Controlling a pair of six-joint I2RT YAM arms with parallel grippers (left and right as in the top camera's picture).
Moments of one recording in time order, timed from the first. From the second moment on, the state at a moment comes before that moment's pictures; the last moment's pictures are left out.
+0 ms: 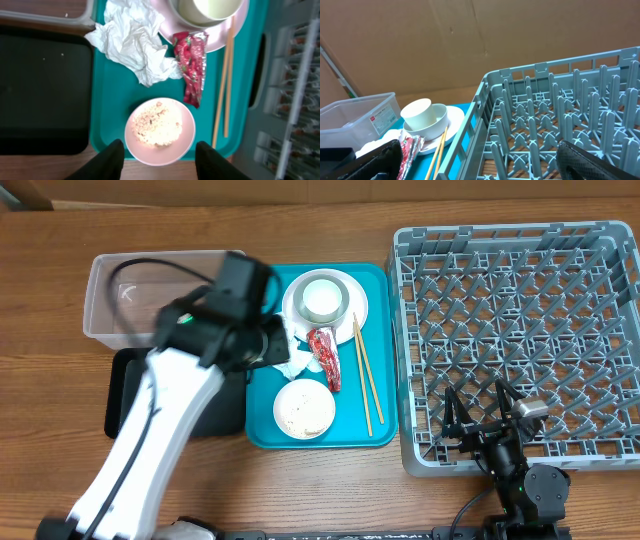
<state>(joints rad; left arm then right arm) -0.39 1.51 1.52 -1.22 0.02 -0.57 0.06 0.01 0.02 -0.02 -0.19 0.25</state>
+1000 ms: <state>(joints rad) -0.42 2.05 1.52 -1.03 -0.07 -0.63 0.06 0.01 0.02 -0.02 -0.19 0.25</state>
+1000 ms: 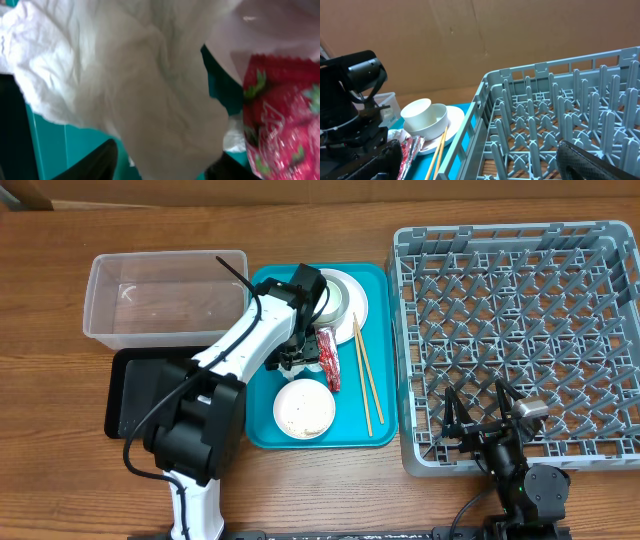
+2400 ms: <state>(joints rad) -0.19 1.86 2.01 -1.34 -0.35 -0.55 0.06 0.01 0.02 -0.02 -0.19 0.25</state>
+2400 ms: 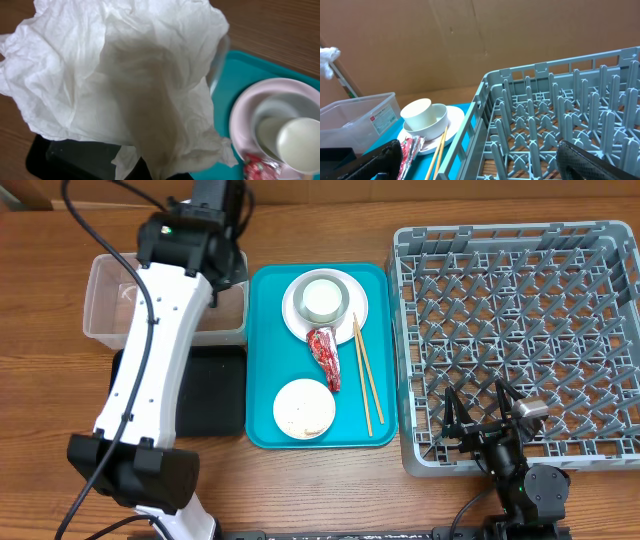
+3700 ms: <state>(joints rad) 0.04 2.09 1.99 -1.32 -0.20 -0.37 0.06 0.01 0.02 -0.02 -0.19 0.25</state>
